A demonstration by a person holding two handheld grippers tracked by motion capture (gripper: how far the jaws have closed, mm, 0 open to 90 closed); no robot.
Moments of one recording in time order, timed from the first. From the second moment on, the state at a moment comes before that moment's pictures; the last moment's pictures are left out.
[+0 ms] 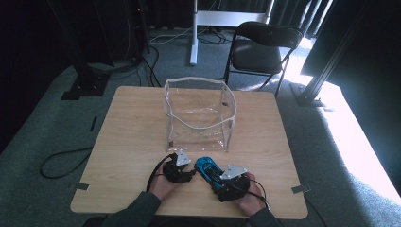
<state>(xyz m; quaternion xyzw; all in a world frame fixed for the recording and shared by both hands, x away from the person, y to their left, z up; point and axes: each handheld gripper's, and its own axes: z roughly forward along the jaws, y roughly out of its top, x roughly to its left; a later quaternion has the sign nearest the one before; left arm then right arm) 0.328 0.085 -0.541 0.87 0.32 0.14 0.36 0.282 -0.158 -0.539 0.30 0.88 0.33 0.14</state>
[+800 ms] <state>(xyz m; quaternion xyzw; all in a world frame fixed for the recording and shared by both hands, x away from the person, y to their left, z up) 0.336 0.082 -0.542 0.86 0.33 0.14 0.36 0.313 -0.175 -0.540 0.29 0.89 0.33 0.13</state>
